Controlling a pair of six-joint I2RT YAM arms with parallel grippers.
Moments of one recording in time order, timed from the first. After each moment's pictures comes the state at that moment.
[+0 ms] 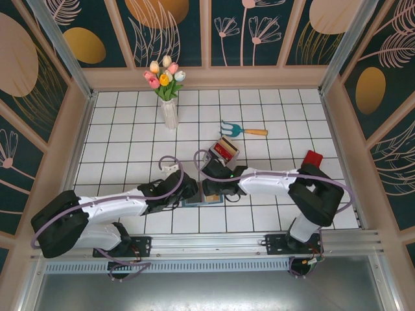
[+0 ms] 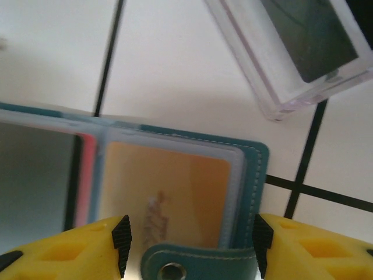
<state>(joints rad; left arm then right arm) -0.96 1.30 0.51 -0.08 -0.20 -1.16 1.02 1.65 0.88 -0.39 0.17 0.70</state>
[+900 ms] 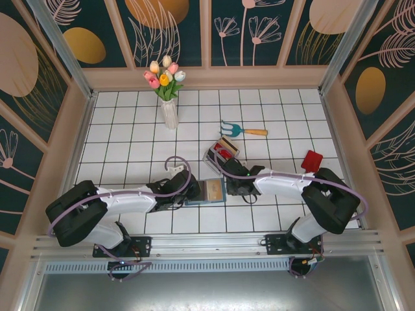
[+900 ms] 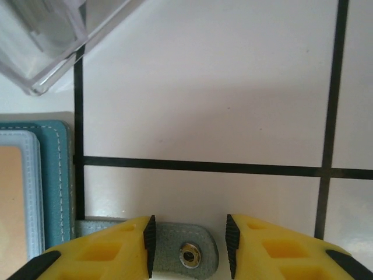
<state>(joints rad) -0.96 1.44 0.52 0.01 -0.18 -1.15 0.87 1.51 0.72 -0.47 0.21 0.76</state>
